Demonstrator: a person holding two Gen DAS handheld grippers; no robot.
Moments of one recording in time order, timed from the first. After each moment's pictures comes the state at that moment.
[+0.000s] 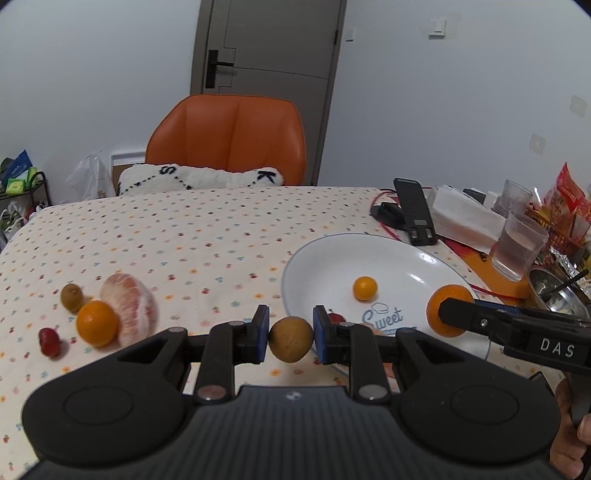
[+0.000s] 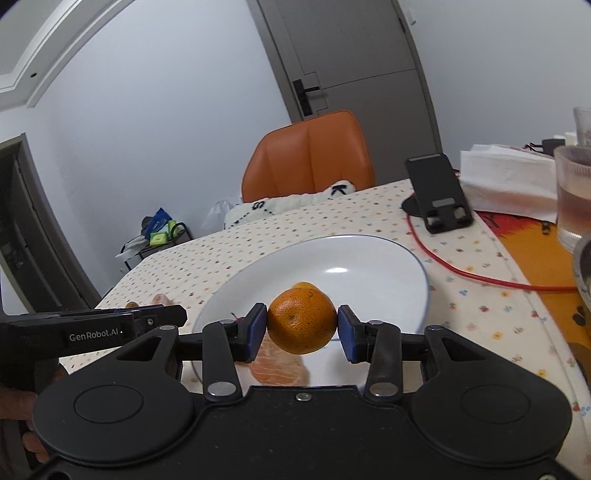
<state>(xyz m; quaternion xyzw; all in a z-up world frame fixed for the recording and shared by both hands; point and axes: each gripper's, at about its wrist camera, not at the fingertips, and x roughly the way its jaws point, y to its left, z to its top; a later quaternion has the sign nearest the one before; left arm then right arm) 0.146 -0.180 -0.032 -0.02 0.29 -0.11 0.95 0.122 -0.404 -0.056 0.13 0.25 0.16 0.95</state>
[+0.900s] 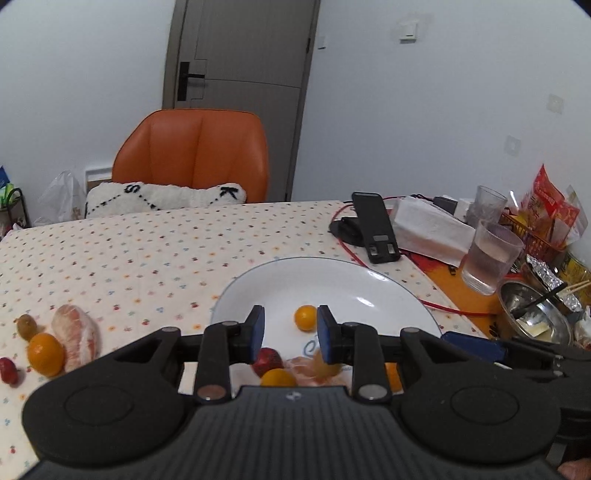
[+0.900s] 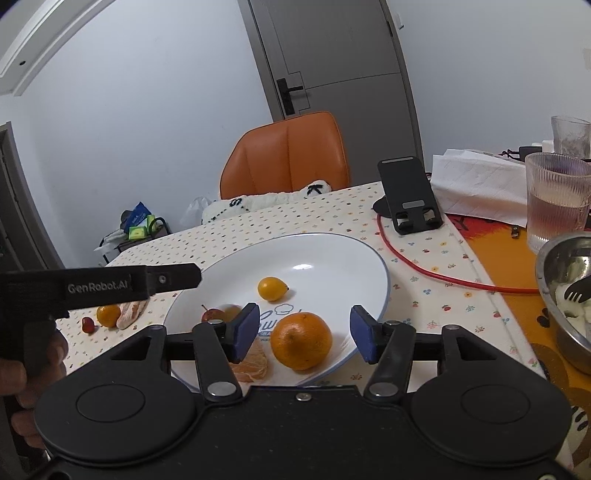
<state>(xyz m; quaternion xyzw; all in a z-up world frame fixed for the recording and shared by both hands) 0.154 -0.219 -0.018 -0.03 0.27 -0.14 0.95 0.115 -0.413 -0.055 0.10 0.25 0.13 0.95</state>
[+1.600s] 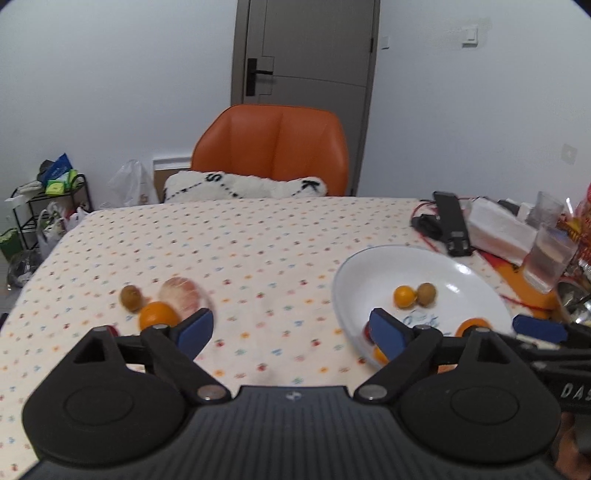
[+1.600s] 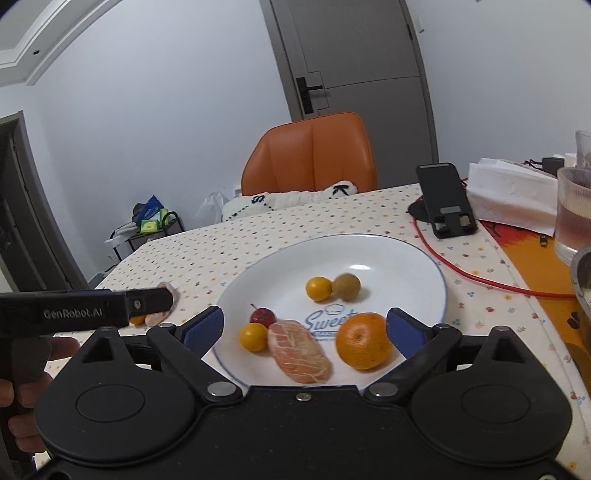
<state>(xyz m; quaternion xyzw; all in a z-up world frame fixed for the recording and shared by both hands) 0.125 -0.155 -0.014 -0.02 0.29 -0.03 0.96 0.109 -0.372 -0.043 0.09 0.25 0.15 0.95</state>
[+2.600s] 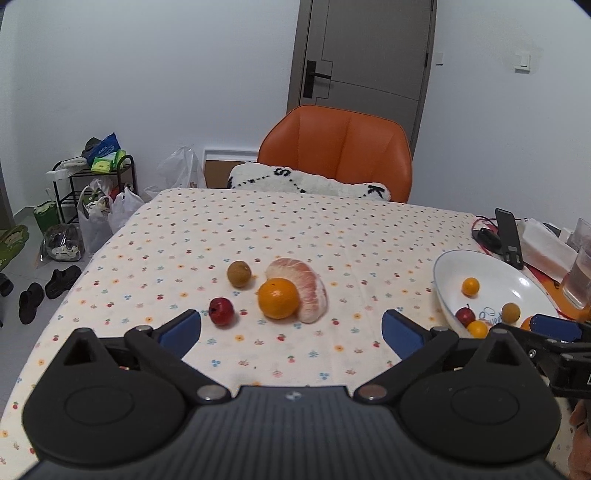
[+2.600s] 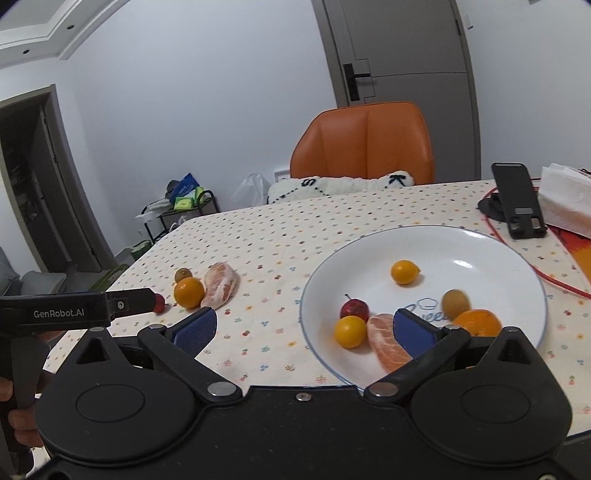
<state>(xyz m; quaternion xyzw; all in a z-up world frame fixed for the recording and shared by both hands) 0.097 -0.067 -0.021 -0.06 0.28 0.02 0.96 0.111 -0.307 -0.043 0.06 0.26 0.20 0.94</state>
